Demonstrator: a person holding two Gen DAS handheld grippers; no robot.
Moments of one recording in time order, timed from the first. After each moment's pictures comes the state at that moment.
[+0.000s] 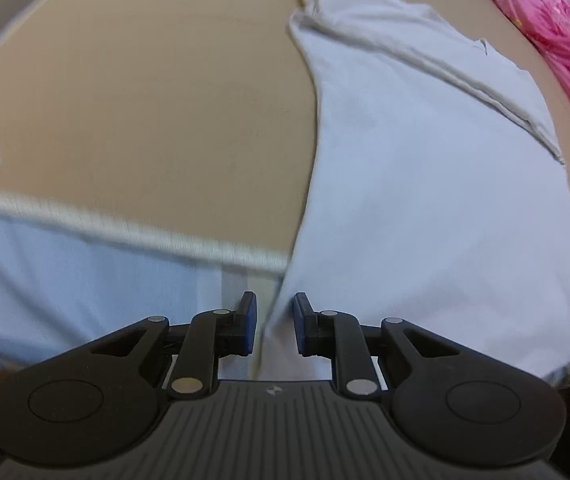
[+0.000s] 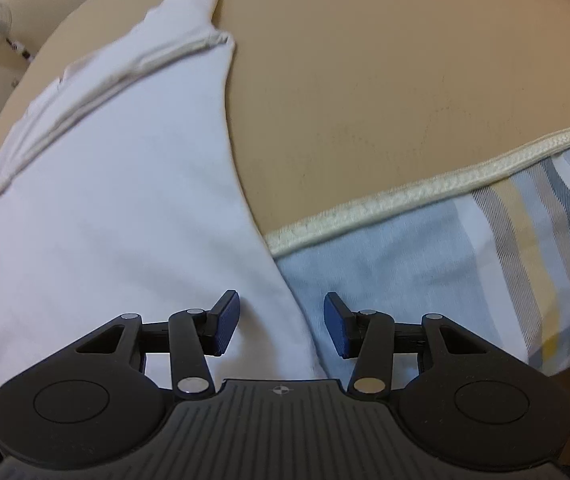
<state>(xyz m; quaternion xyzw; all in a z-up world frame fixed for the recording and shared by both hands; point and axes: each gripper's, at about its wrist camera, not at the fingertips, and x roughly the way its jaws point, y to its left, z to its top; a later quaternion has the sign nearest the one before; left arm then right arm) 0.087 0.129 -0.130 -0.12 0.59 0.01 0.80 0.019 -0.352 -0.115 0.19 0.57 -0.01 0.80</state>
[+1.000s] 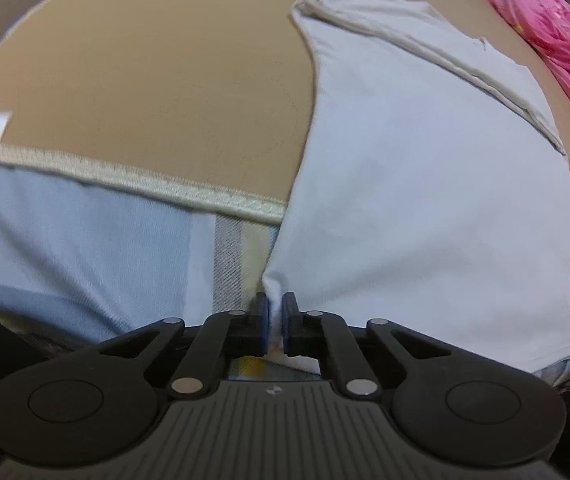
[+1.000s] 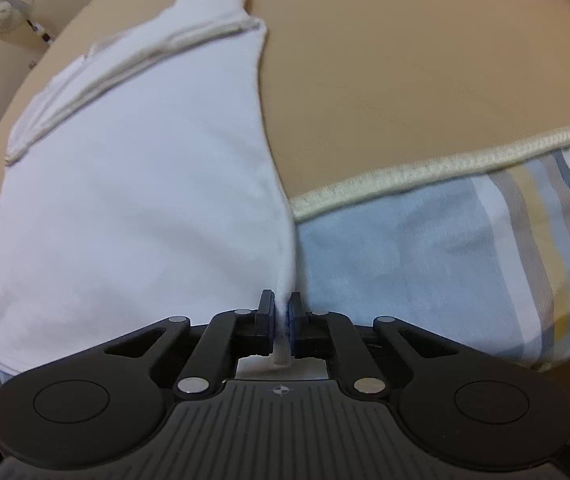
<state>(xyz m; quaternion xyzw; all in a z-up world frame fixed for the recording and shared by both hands) 0.043 0.114 -0.134 -0.10 0.55 0.03 0.83 -0.006 -0.335 -0.111 0.17 0.55 0.02 0.82</state>
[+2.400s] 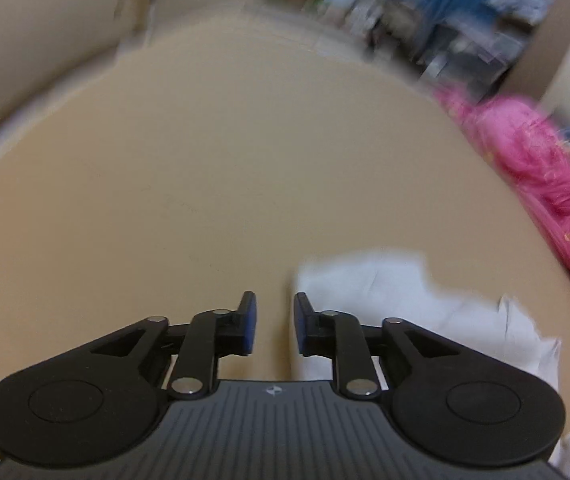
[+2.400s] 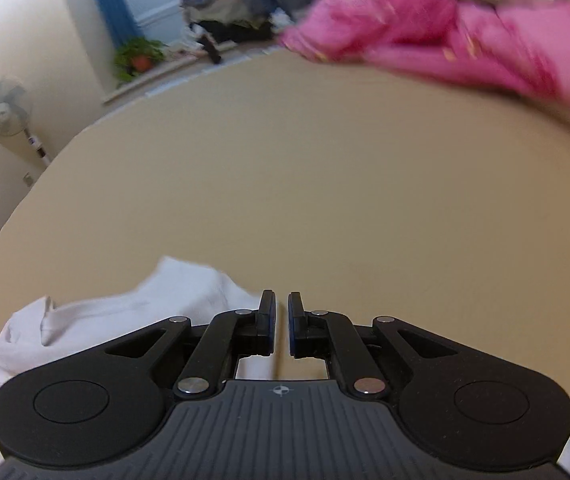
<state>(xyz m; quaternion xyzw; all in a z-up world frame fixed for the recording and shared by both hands) 0.203 0.195 -0.072 -0.16 0.46 0.01 0.87 0.133 -0.381 -0.062 0.18 0.40 -0.04 0.90</state>
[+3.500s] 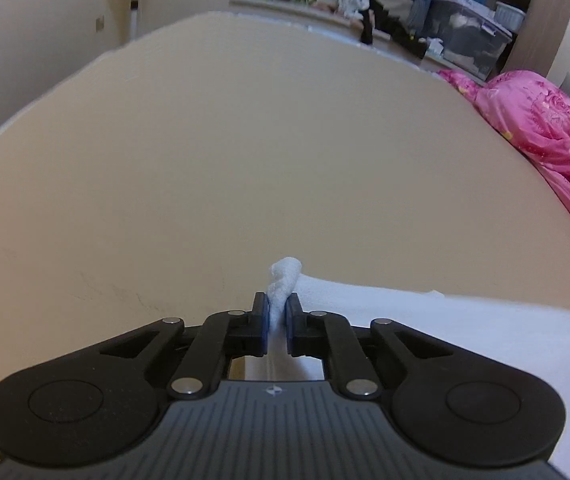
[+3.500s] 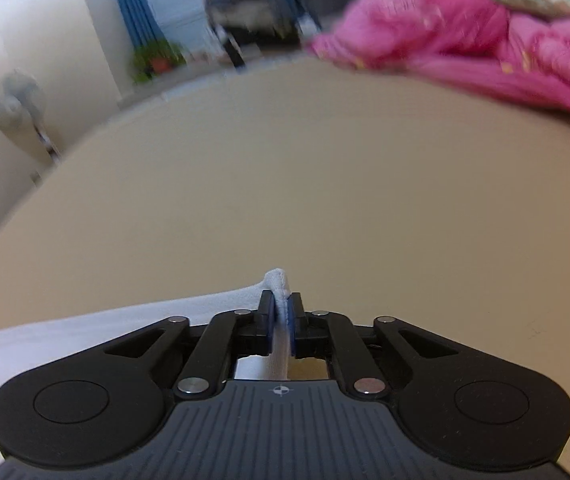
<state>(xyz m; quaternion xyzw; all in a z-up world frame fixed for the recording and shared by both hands) 0.298 0.129 -0.114 -0.11 0.42 0.01 0.90 0.238 -0.330 -0.100 0.15 0.38 -0.02 0.91</state>
